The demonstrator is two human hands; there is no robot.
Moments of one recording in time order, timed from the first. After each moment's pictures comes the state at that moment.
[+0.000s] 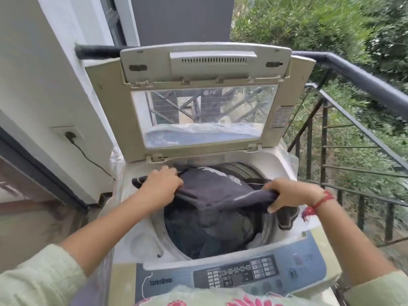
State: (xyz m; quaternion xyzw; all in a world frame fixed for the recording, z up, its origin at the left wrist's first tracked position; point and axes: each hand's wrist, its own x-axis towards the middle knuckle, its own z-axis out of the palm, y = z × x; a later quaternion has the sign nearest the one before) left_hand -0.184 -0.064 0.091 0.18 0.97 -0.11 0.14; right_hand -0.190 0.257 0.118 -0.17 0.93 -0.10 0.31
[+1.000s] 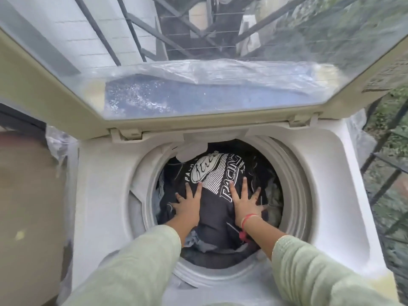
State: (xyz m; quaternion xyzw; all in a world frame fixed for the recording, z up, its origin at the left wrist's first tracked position) left_hand -0.214 0.007 -0.196 -0.08 0.88 0.05 0.47; right_hand -0.223 0.177 -0.190 -0.01 0.91 0.04 0.42
